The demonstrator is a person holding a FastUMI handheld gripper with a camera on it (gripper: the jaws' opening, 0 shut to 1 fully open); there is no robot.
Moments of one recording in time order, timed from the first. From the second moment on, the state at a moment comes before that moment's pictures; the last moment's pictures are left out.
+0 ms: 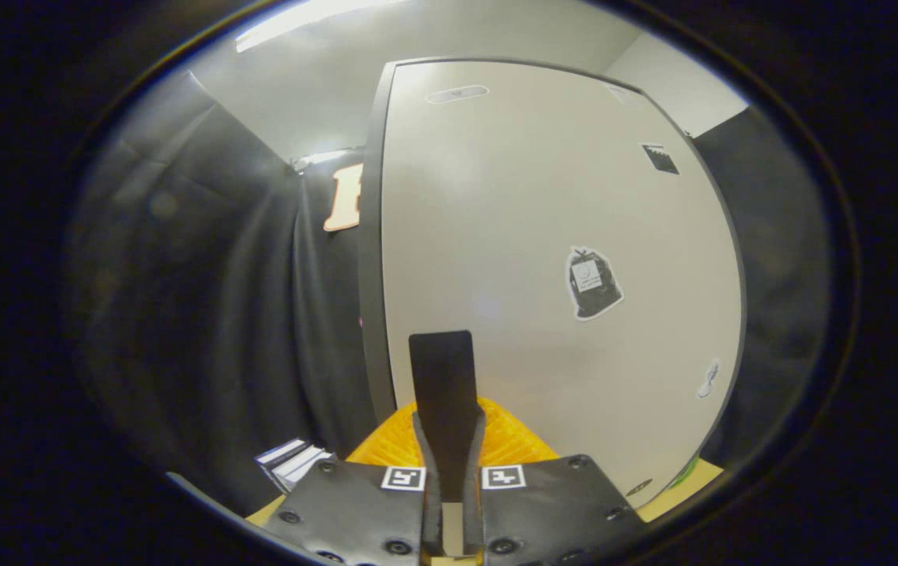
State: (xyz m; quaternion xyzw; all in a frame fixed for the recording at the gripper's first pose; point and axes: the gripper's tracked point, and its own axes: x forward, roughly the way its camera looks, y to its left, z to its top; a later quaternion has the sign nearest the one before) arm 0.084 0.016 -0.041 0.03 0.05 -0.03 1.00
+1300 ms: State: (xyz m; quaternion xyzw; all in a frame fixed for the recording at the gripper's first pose) arm 0.007 -0.004 -0.024 0.01 0.04 -0.06 1.00
